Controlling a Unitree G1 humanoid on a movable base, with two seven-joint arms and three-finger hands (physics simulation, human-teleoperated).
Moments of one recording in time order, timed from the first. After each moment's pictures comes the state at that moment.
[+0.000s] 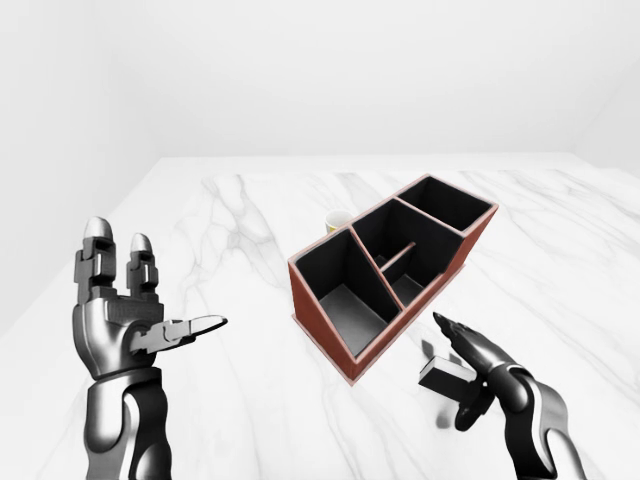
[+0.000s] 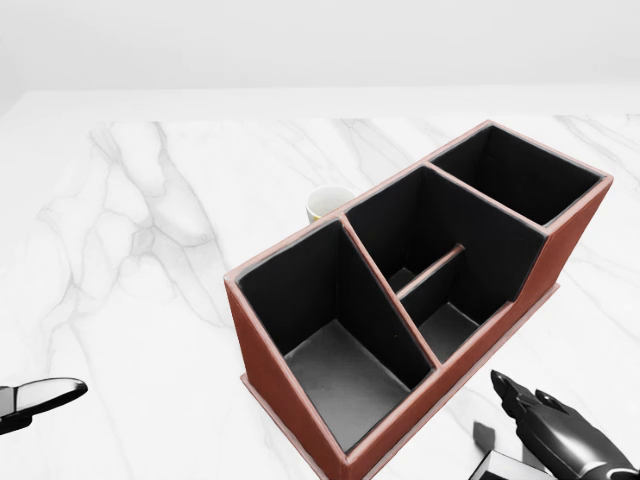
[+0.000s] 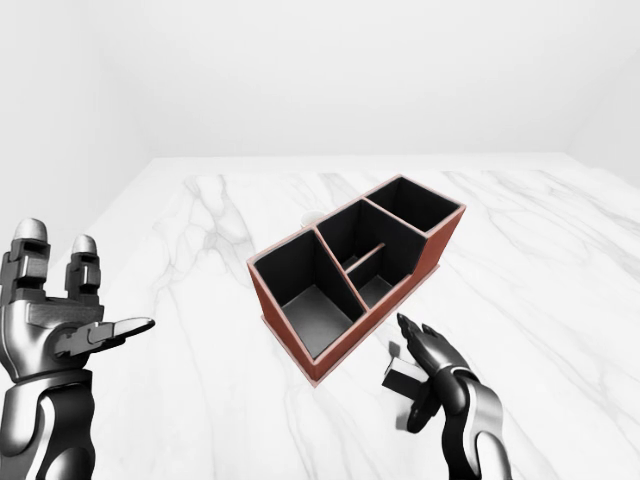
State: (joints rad) left arm 0.13 0.02 0.35 -0.57 -0.40 0.09 -0.04; right arm 0.15 -0.18 -0.22 -0.15 -1.04 0.09 0.70
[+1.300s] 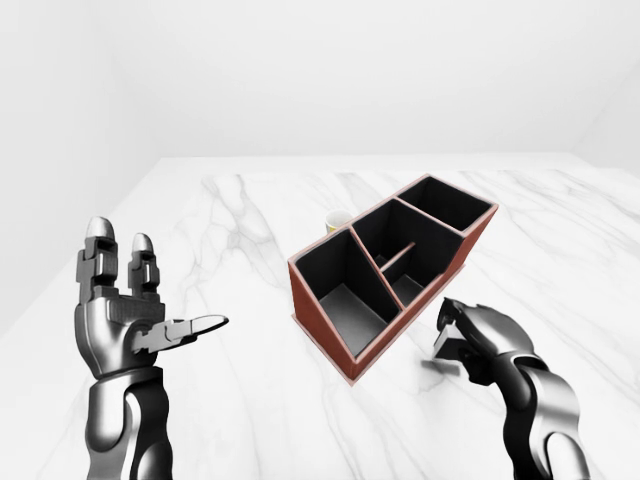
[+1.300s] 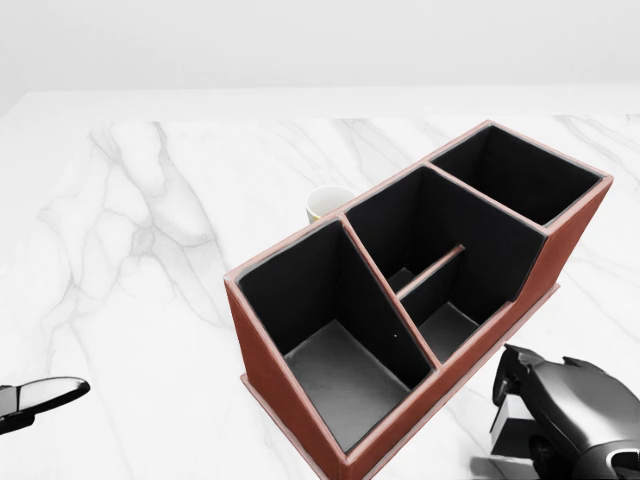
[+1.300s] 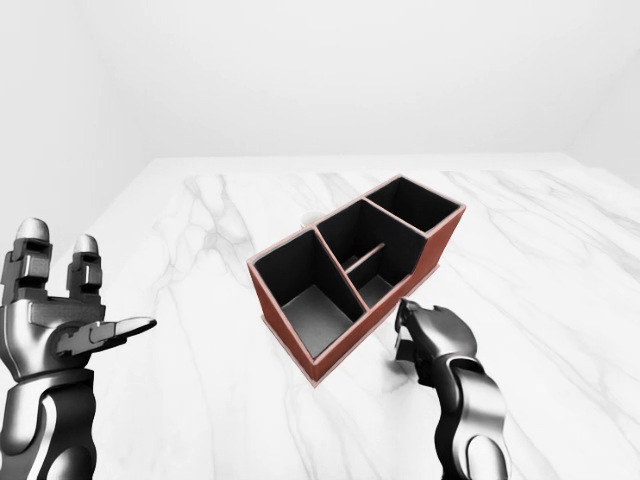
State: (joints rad) left arm 0.13 0.02 0.34 -0.57 -0.40 0.09 -0.04; right arm 0.16 -0.13 -0.19 -0.42 -1.27 0.09 0.70
